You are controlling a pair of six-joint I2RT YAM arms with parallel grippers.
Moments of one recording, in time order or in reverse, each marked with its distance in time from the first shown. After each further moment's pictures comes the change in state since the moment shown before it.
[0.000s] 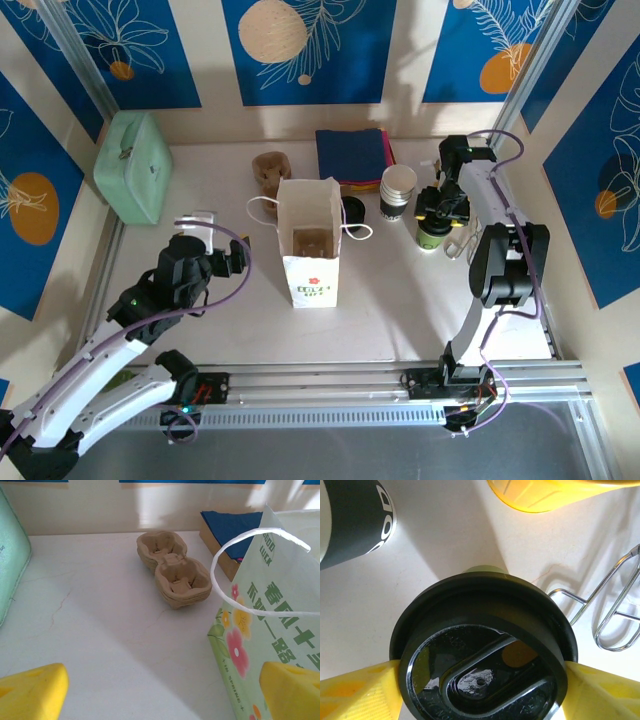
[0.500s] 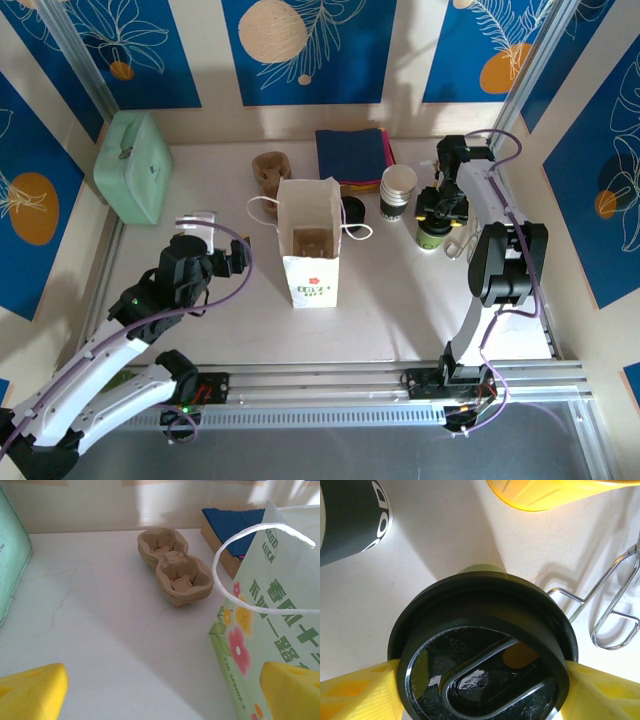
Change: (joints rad) left arm 0.000 0.007 0.000 -0.003 0.000 0.000; right arm 0.011 0.008 0.008 -0.011 0.016 0.002
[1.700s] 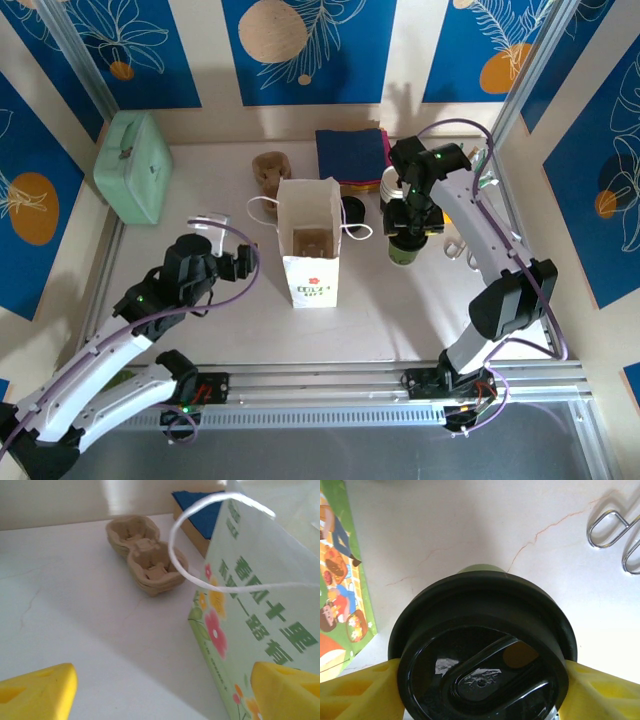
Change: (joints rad) left arm 0.000 0.033 -0.012 0.021 0.142 0.054; right arm 0.371 -0.223 0.115 -0.348 0.053 0.140
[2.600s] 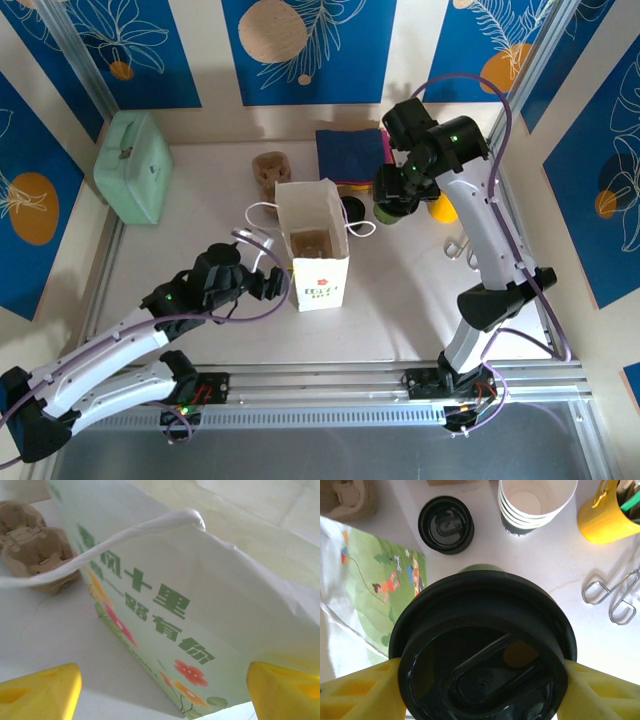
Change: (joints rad) left arm -0.180 0.093 -0.080 0.171 0.171 0.051; right arm 0.097 0.099 0.510 -0.137 0.053 0.035
